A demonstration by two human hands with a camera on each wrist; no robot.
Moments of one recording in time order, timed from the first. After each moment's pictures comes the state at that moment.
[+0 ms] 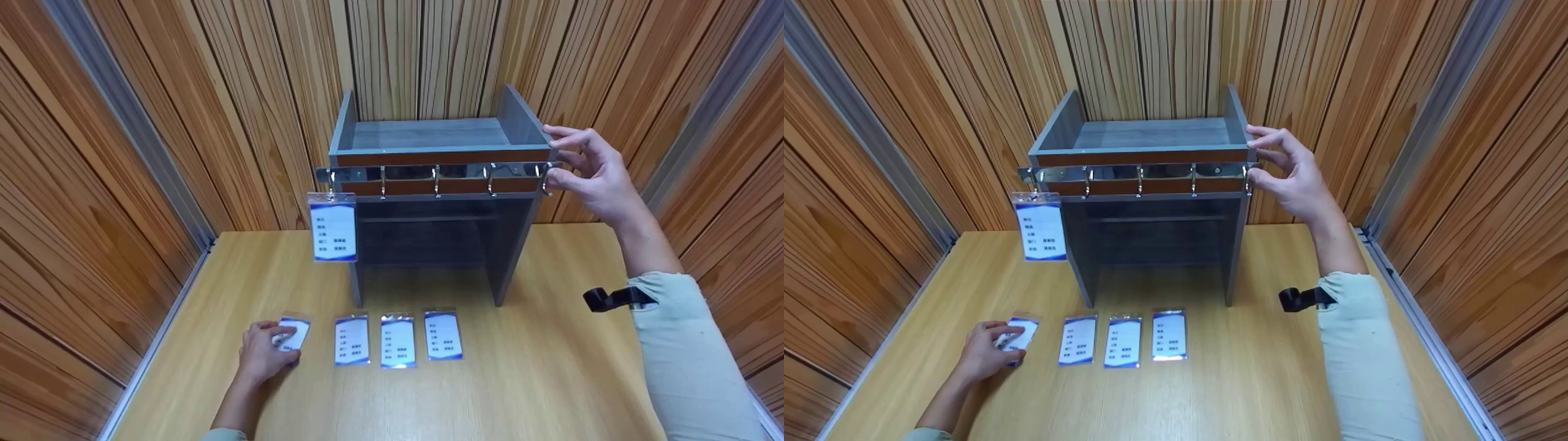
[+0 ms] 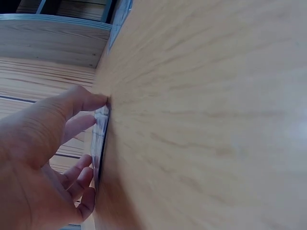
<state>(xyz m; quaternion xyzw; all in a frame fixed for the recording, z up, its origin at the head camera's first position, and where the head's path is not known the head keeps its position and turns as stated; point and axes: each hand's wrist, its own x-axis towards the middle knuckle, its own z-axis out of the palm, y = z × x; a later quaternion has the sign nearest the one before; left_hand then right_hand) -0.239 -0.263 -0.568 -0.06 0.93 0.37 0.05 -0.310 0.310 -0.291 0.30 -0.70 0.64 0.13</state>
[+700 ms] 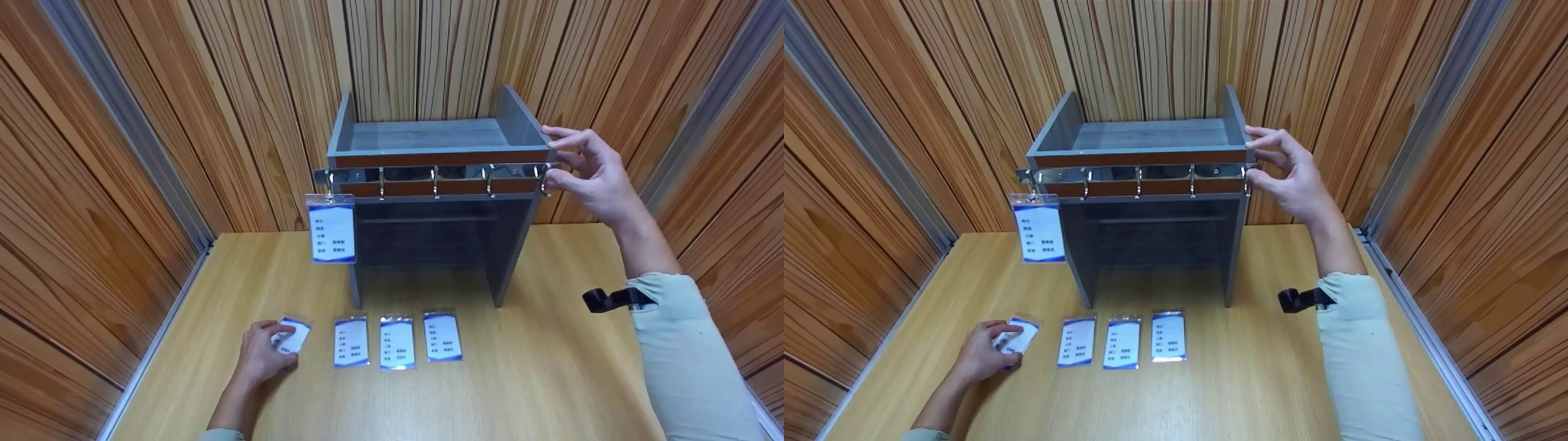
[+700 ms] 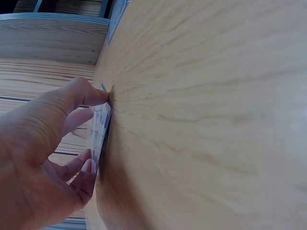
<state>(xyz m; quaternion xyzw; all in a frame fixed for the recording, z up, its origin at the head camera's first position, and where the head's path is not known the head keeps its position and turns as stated) -0.241 -0.264 -0.569 -0.02 0.94 0.34 0.01 -0.322 0.319 -0.301 0.32 -0.68 0.65 0.12</state>
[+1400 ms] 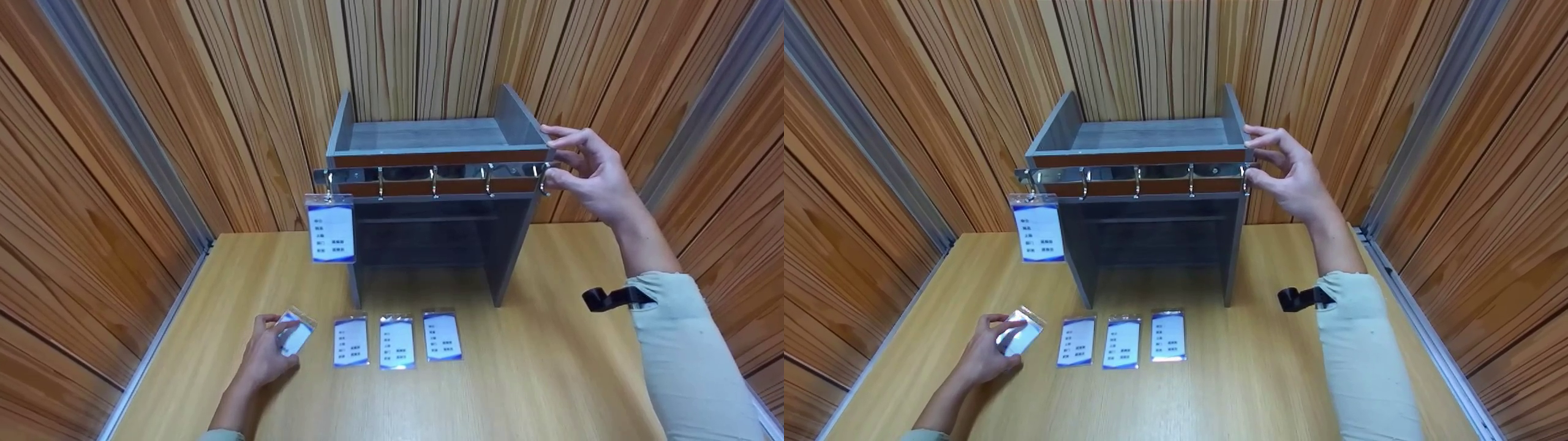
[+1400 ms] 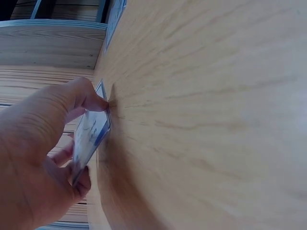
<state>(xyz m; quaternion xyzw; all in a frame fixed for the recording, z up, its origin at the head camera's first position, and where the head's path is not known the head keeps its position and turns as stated) -0.238 -0.257 -0.569 0.02 0.94 0.34 -0.01 -0.311 0.313 -0.292 0.31 -0.69 0.64 0.13</state>
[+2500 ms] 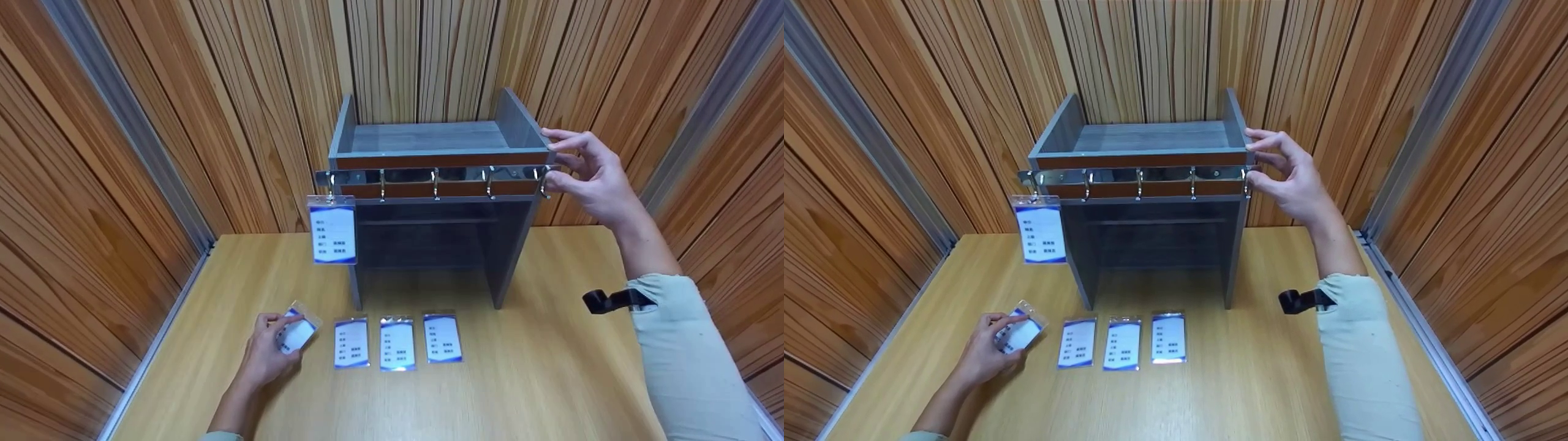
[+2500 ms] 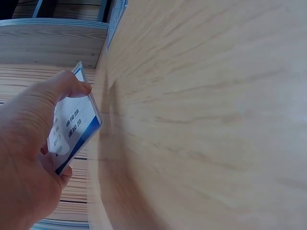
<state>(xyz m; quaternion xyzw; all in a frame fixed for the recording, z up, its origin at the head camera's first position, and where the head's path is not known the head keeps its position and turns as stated) -0.238 -0.257 -0.565 0.03 0.91 0.40 -0.03 -0.313 0.313 -0.292 0.31 -0.69 0.65 0.12</state>
